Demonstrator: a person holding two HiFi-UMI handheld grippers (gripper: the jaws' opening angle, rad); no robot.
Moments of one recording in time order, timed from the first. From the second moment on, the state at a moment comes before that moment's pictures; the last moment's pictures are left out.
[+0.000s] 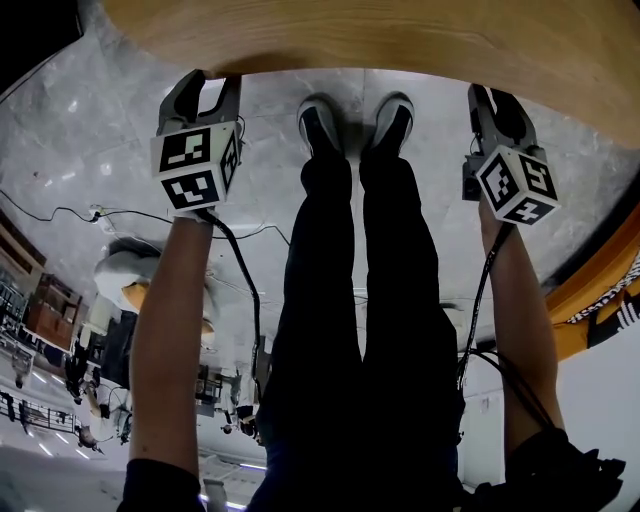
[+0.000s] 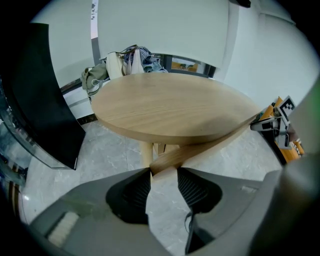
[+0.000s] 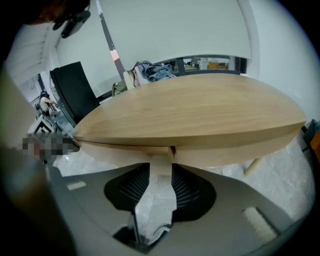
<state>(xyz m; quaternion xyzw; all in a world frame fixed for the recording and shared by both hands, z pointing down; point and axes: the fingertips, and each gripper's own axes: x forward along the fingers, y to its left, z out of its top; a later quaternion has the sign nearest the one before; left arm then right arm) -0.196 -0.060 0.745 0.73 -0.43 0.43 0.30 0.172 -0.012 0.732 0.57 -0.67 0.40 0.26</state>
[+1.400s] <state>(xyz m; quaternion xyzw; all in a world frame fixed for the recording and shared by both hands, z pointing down) -0.199 -0.074 0.744 0.73 -0.46 0.42 0.28 0.152 0.017 0.722 0.56 -0.69 0.41 0.23</state>
